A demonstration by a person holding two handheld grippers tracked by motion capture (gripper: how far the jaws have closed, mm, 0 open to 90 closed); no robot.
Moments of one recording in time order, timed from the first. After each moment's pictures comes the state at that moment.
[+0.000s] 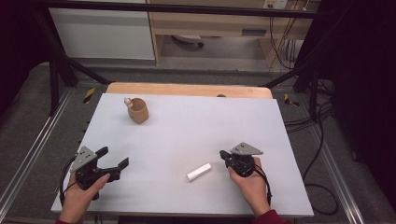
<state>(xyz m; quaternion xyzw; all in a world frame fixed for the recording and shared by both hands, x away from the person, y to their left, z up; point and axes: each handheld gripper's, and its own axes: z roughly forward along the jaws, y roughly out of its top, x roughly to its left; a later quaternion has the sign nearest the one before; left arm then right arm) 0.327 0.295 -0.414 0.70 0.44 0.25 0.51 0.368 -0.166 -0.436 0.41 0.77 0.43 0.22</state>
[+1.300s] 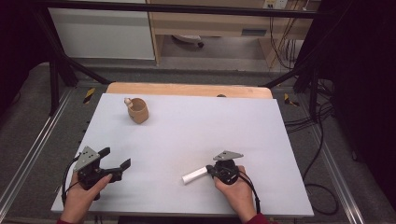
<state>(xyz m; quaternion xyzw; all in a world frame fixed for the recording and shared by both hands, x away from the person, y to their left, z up) 0.327 0.290 -0.416 0.71 0.44 0.24 0.50 0.354 -0.122 -0.454 0.44 0.81 0.38 0.12</state>
